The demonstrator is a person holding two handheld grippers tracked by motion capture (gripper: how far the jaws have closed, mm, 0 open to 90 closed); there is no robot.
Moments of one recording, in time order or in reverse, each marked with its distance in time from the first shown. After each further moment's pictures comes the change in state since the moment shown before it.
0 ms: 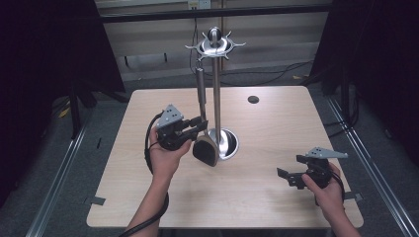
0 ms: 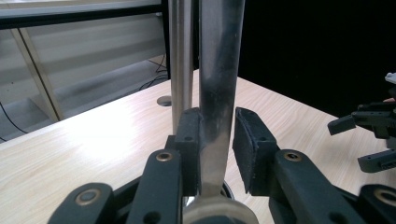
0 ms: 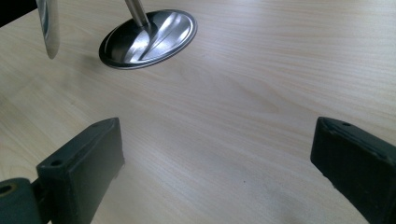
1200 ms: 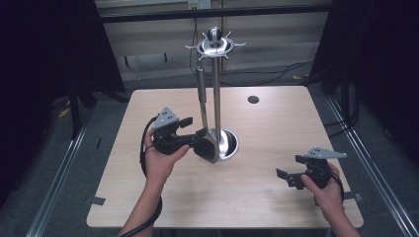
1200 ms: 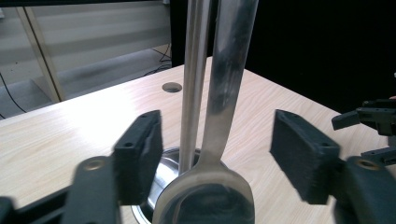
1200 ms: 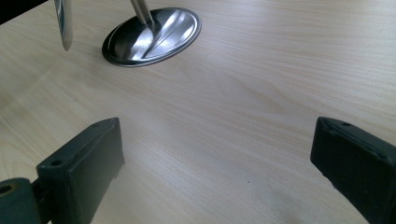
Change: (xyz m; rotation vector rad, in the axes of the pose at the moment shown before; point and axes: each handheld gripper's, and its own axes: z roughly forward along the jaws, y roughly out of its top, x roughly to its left) left arm 0.004 -0.012 -0.007 0.032 0.029 -0.064; right arm 0.002 0.000 0.001 0.007 0.009 -0.008
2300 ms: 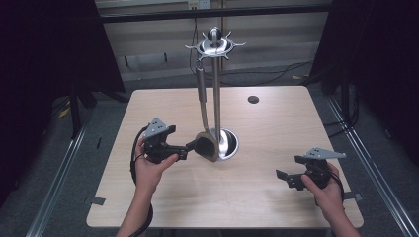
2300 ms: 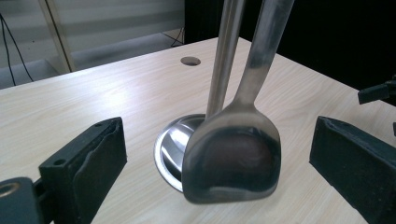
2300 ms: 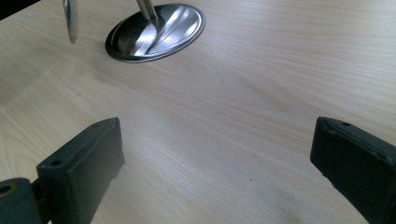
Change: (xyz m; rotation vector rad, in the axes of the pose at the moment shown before) left arm 0.021 -0.033 -0.016 0.045 0.041 -0.017; right arm 0.000 -0.001 0.000 0.007 0.009 -0.020
